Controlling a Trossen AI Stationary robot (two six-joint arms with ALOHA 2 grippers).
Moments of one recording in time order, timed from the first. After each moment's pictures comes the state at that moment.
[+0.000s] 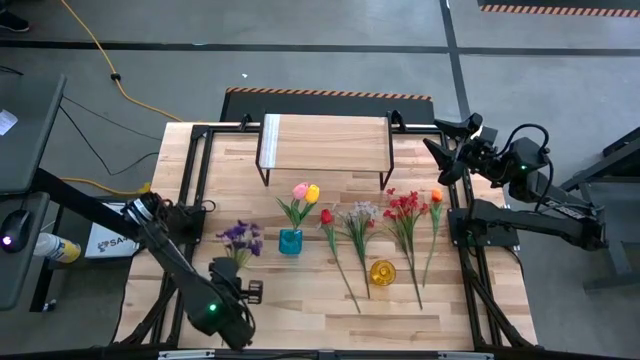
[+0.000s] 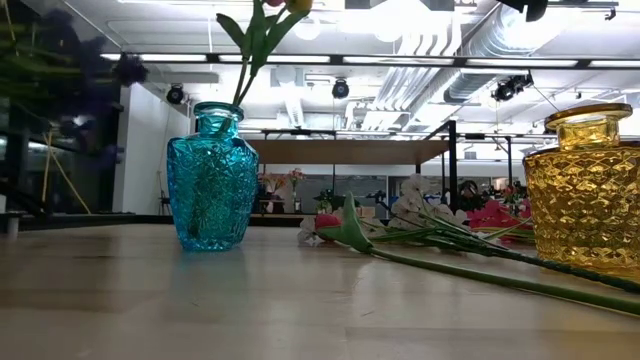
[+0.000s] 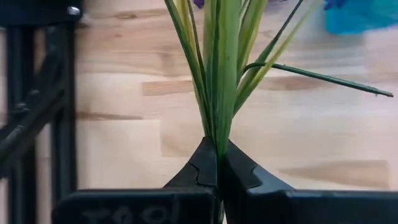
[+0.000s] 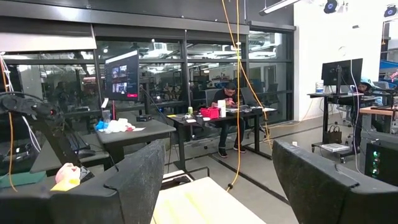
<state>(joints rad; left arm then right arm) -0.86 1.84 1.58 -1.57 -0.22 -2.41 -0.39 0.47 0.68 0.02 0.10 0.04</state>
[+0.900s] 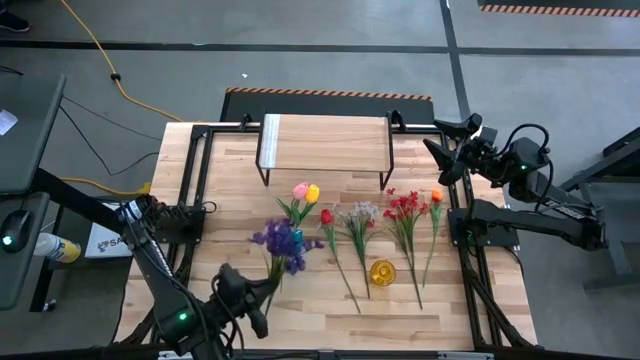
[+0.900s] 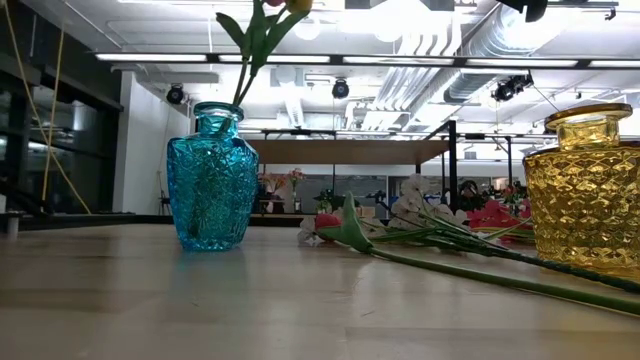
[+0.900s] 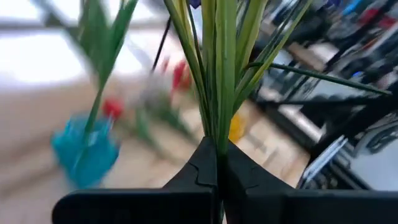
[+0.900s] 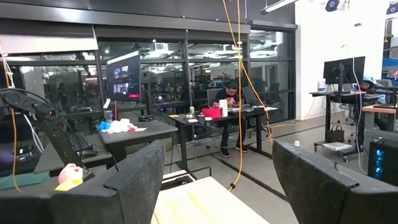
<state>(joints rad) -0.97 1.82 1.76 -1.34 -1.25 -1.89 -0.39 0.47 0.68 0.02 0.10 0.06</state>
